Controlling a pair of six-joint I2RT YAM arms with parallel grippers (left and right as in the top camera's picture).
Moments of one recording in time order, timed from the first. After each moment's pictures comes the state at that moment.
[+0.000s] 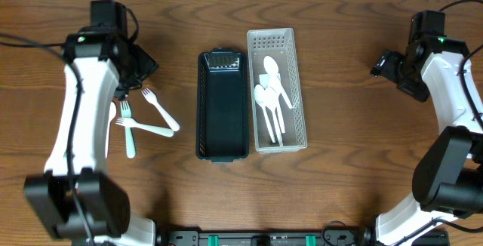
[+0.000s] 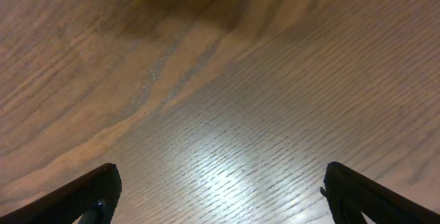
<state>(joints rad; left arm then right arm) 0.05 1.70 1.53 -1.12 -0.06 -0.75 -0.18 1.84 1.44 -0.92 0.09 0.42</state>
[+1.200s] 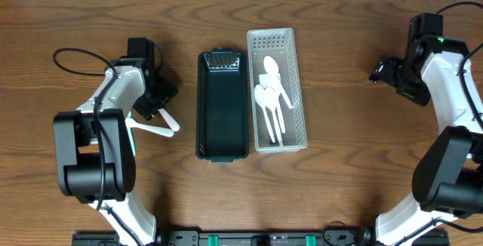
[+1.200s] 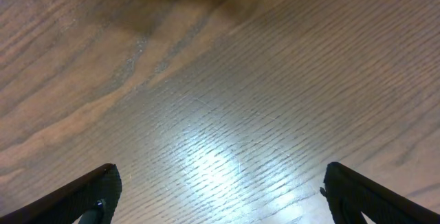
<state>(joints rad) 0.04 1.92 1.22 -0.72 0.02 -0.80 -0.18 1.84 1.44 -0.99 0.09 0.39</state>
